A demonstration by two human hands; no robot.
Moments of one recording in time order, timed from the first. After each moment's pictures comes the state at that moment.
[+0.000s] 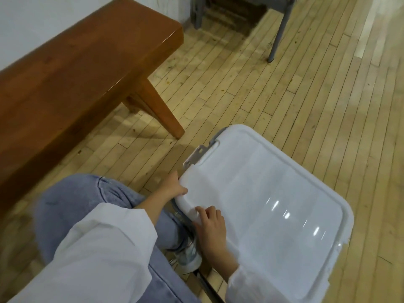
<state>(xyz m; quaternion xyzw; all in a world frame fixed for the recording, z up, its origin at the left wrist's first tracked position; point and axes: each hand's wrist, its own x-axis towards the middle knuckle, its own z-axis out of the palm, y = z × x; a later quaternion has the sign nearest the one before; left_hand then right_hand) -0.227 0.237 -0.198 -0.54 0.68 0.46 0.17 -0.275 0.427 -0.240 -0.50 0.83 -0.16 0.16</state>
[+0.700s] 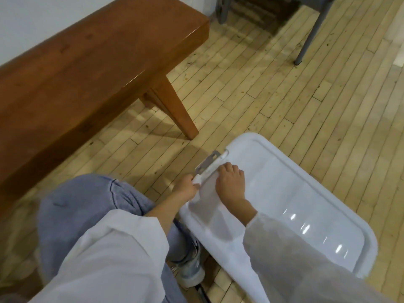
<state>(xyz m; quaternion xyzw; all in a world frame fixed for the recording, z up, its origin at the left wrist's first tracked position) -0.250 0.225 -0.227 -0.58 0.64 0.48 0.13 -0.377 0.294 -0.246 -0.54 0.84 -0.08 0.09</state>
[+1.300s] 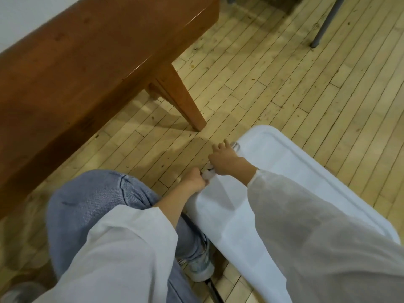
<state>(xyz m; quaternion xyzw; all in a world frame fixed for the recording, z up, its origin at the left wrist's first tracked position) -0.255 0.209 -0.231 -0.60 0.61 0.50 0.18 -0.382 0.204 -0.226 -0.73 0.60 0.30 0.15</state>
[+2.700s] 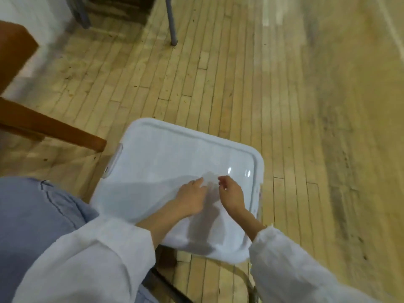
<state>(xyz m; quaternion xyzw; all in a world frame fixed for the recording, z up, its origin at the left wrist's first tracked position) -0.395 0.441 -0.190 -0.08 0.93 0.20 0.28 -0.464 0.569 -0.197 -0.09 0.90 -0.32 0.27</state>
